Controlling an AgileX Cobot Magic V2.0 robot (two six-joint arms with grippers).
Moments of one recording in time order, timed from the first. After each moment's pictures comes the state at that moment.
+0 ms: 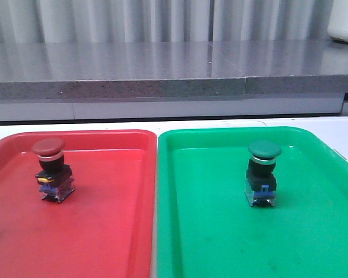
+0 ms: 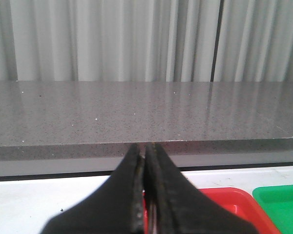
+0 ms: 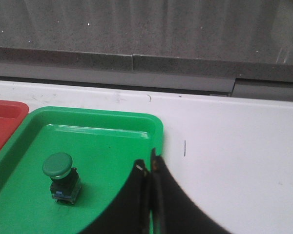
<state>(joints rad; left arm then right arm) -0.15 0.00 -0.49 0.14 0.54 -0.16 0.17 0.33 -0.40 -0.03 0.41 0.09</state>
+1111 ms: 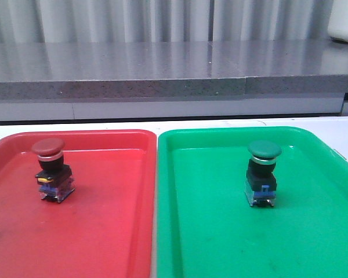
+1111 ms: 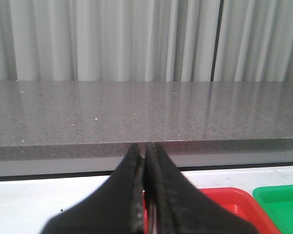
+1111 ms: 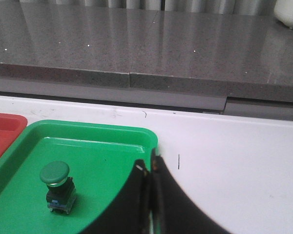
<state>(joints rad) -0.15 0.00 -0.49 0.14 0.54 -0.16 0.17 0.21 -0.36 -0.05 0.40 0.09</state>
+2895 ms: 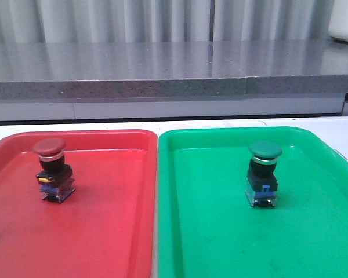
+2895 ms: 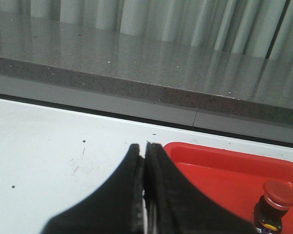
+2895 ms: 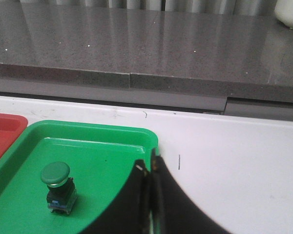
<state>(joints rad) 0.07 -0.01 0.00 -0.02 0.12 -0.16 0.17 0.21 -0.36 -0.05 0.40 0.09</state>
